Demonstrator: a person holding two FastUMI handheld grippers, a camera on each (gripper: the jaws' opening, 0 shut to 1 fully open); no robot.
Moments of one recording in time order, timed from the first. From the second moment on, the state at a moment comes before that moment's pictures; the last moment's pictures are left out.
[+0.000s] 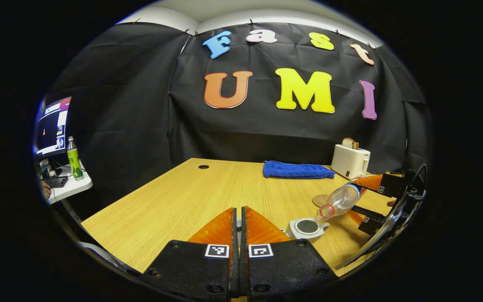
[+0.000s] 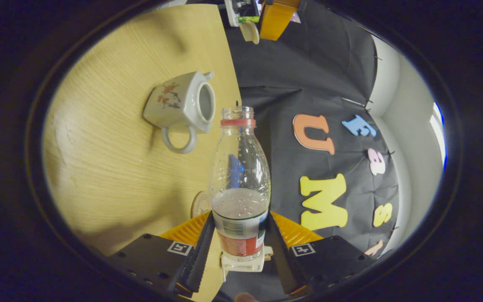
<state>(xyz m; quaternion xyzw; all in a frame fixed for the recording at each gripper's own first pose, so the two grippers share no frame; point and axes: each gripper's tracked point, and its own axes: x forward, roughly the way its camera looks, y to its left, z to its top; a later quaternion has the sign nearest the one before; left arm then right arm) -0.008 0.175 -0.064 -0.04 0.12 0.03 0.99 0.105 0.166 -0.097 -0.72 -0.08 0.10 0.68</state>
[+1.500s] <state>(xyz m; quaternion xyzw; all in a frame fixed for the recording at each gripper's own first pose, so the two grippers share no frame) -0.013 0.176 -0.061 -0.04 0.13 0.02 0.99 0.112 0.181 -0.055 -0.83 -0.16 0.05 0.54</state>
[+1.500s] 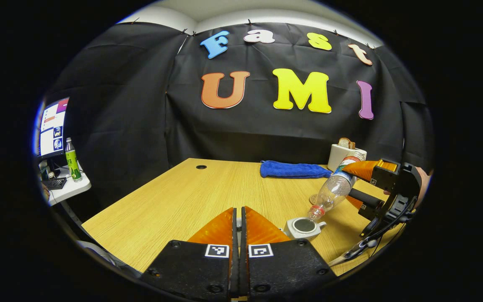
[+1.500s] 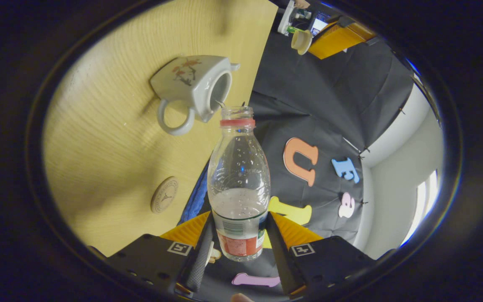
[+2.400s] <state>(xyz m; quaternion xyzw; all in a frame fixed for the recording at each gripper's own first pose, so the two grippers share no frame) -0.015 0.179 -0.059 -0.04 0.13 0.02 0.99 0.108 0.194 -0.037 -0.85 -0.19 0.04 0.50</state>
